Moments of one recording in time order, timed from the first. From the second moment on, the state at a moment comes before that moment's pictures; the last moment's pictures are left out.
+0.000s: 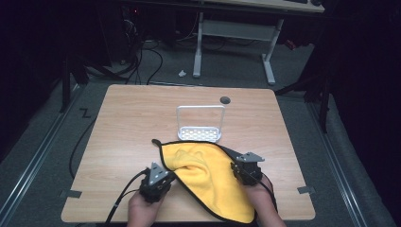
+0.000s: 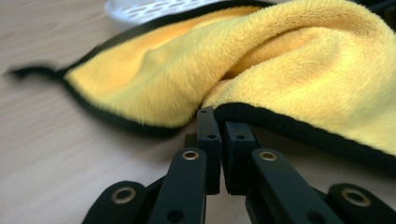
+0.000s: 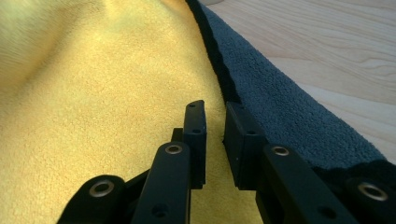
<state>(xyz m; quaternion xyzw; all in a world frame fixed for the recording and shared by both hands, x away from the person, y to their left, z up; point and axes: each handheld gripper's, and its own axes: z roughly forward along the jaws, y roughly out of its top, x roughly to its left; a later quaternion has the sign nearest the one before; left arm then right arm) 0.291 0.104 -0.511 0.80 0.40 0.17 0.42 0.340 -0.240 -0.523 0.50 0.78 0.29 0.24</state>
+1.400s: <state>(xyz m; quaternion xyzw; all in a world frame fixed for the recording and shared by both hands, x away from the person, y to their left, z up) 0.304 0.069 -0.532 0.84 0.35 0.06 0.42 0.310 -0.294 -0.522 0.52 0.76 0.26 0.27</state>
